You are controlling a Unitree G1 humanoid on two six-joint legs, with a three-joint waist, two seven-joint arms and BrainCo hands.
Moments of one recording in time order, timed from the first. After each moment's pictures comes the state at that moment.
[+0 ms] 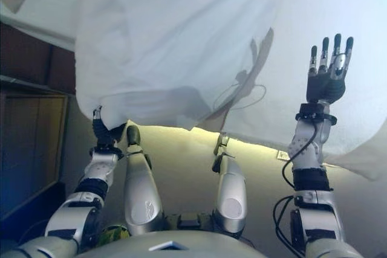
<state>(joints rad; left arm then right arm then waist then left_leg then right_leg) -0.32 0.28 0.07 0.90 -1.46 -0.07 -0.44 -0.38 -0.44 -0.10 0.41 1.27 -0.43 0.14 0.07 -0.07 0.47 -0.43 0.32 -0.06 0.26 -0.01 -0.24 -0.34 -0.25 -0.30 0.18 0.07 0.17</state>
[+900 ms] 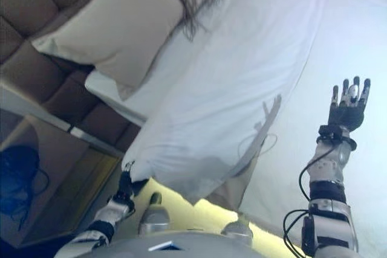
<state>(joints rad) 0.01 0.16 0.12 1.07 -1.19 0.12 -0.46 -0.21 -0.51 -0.28 0.58 1.13 -0.30 0.15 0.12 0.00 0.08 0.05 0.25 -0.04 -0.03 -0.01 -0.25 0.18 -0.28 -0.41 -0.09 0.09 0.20</state>
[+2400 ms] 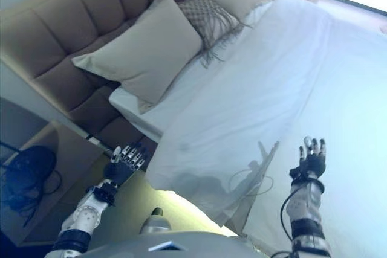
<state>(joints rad) 0.15 0.32 0.06 0.42 -0.91 0.09 -0.46 0.19 -0.28 -0.15 0.46 0.90 -0.25 0.03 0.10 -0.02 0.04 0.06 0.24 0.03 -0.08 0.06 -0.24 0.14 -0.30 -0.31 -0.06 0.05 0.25</state>
